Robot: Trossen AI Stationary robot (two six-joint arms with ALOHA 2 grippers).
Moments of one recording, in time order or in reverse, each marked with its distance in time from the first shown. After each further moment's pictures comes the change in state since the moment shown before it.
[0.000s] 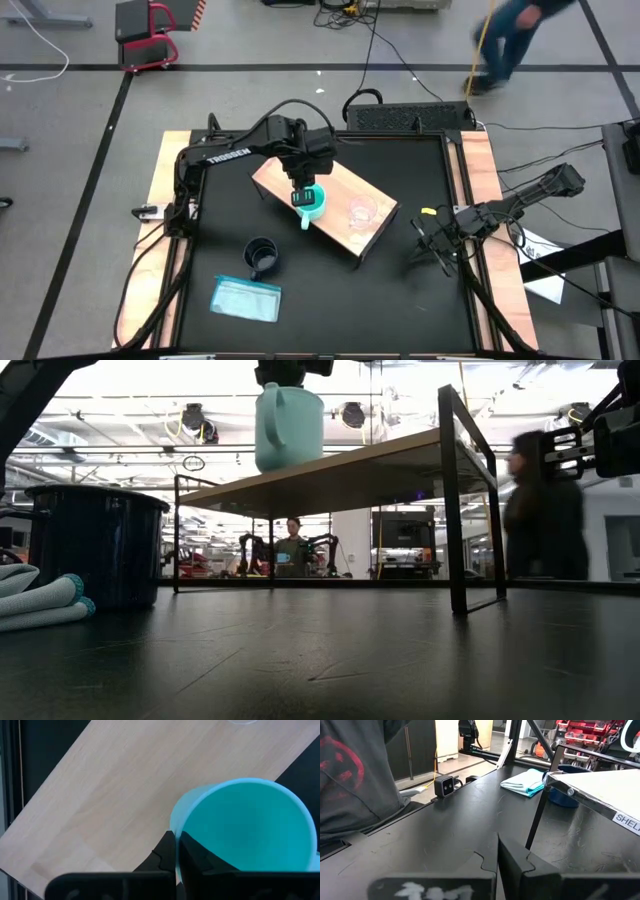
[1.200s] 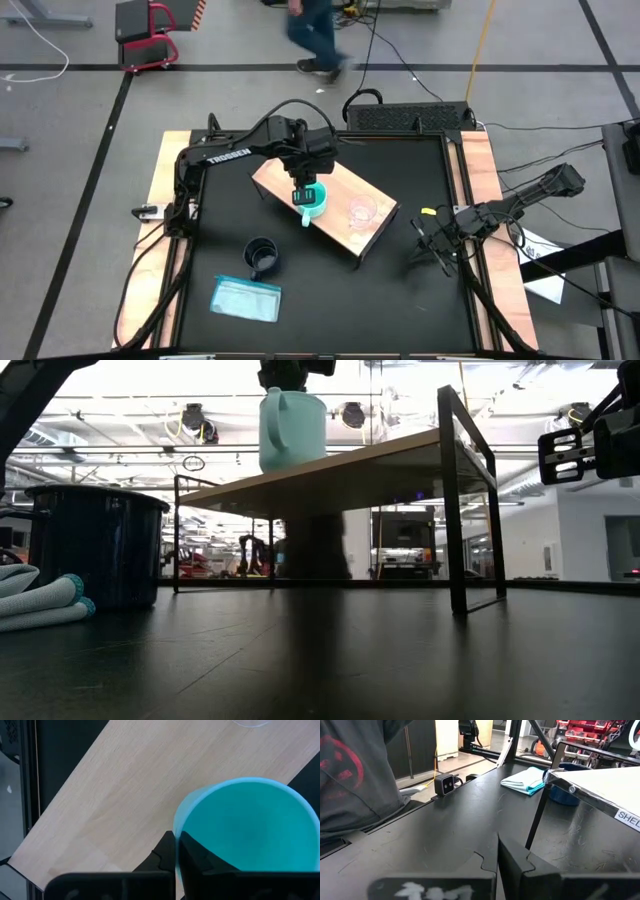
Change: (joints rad) left arm 0.003 0.002 -0.003 0.028 -0.052 0.038; right arm 0.000 0.000 0.000 -0.007 0.000 0.001
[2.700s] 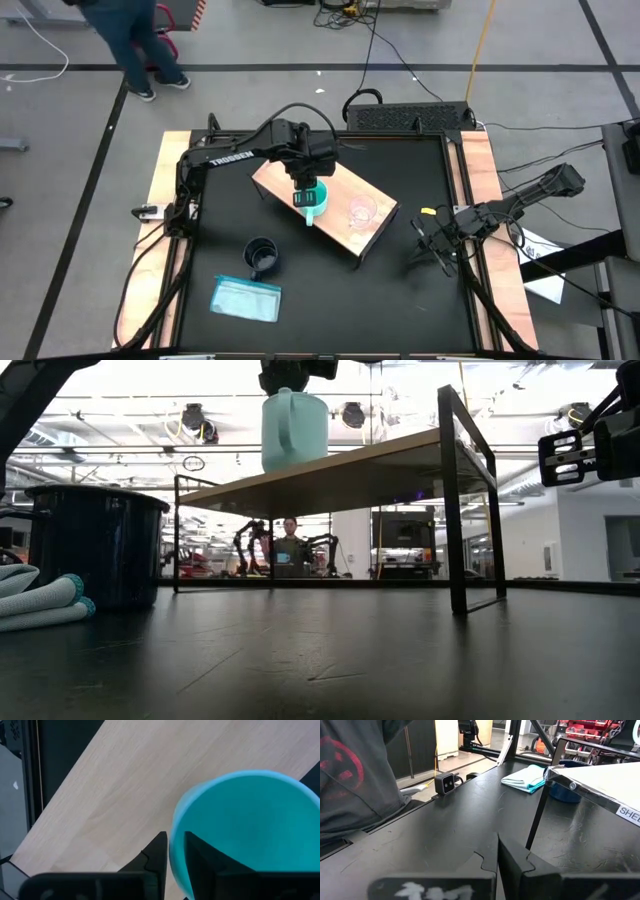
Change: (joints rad) left arm -0.016 0.004 -0.002 -0.006 -0.027 -0.008; right arm 0.000 0.000 0.000 -0.008 -0.001 0.014
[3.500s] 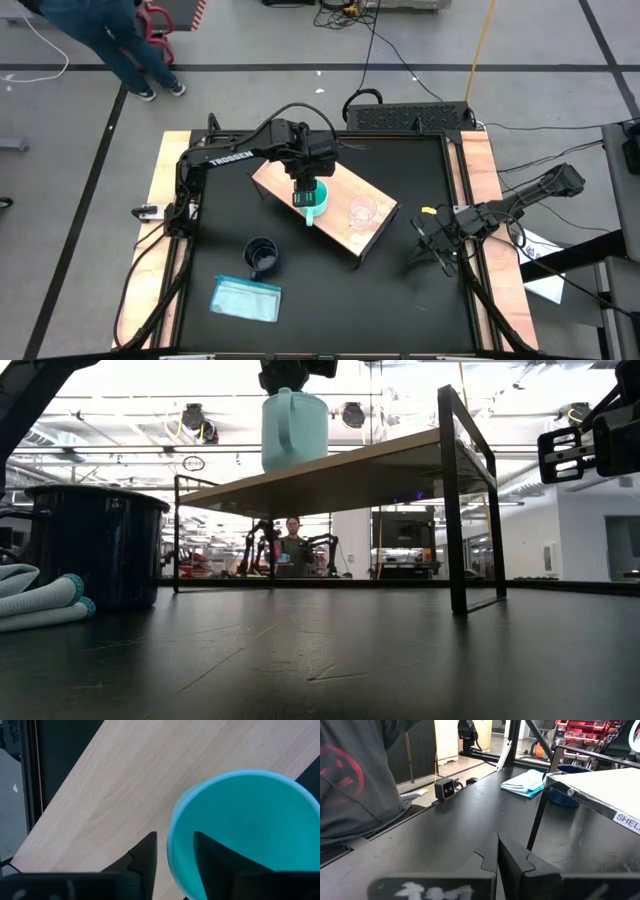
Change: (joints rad) left arm 0.000 -0.002 0.002 0.000 0.006 0.014; right arm 0.000 0.000 -0.006 0.024 0.000 0.011
